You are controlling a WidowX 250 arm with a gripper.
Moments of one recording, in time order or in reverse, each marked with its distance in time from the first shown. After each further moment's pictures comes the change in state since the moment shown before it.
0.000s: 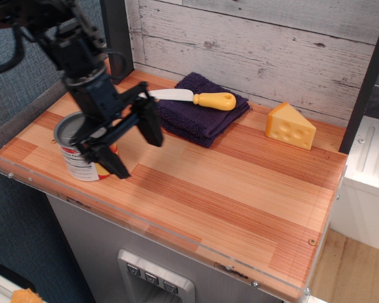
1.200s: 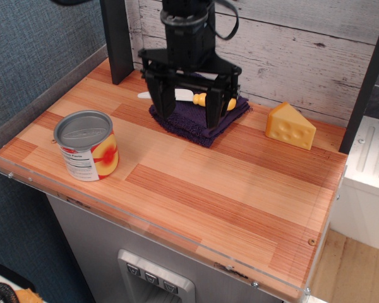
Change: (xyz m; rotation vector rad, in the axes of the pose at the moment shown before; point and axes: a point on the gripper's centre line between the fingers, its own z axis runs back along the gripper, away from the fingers) arm -0.041 -0.068 0.028 0.240 -0.174 -1.237
